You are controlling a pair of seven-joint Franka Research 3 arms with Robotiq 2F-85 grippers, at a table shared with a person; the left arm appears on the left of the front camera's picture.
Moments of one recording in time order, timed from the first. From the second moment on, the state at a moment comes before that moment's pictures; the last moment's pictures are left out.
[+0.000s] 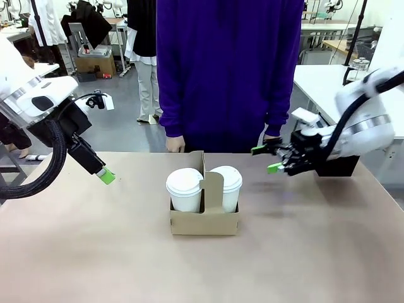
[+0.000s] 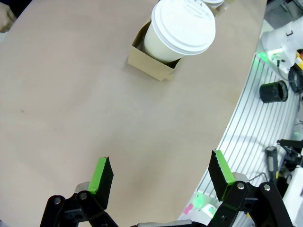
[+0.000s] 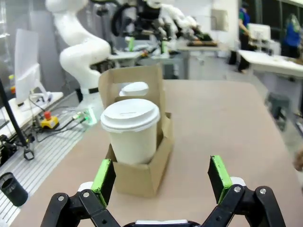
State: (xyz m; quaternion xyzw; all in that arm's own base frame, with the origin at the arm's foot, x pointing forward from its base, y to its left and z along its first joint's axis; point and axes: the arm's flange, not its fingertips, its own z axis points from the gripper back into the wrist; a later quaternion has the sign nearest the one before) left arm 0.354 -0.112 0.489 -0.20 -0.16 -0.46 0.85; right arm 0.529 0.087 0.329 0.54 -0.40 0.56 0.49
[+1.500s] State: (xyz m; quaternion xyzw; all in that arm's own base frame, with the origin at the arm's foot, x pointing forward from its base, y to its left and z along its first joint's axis) left arm 0.354 -0.112 0.489 -0.20 -0.16 -0.46 0.85; right arm 0.480 -0.069 0.430 0.30 -0.36 0.44 0.76
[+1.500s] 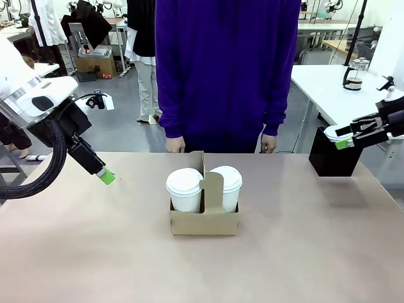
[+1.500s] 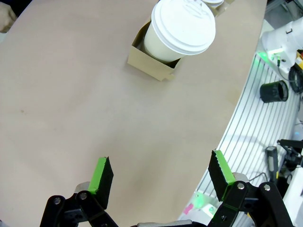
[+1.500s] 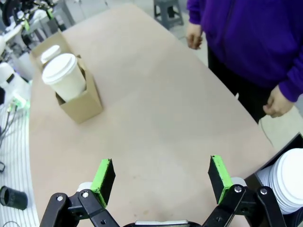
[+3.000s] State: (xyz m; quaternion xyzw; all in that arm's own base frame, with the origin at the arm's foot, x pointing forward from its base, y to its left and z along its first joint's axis) left arm 0.354 -0.112 0.489 -0.20 -0.16 -0.46 0.85; right arm 0.479 -0.069 0.430 0.30 -0.36 0.44 0.76
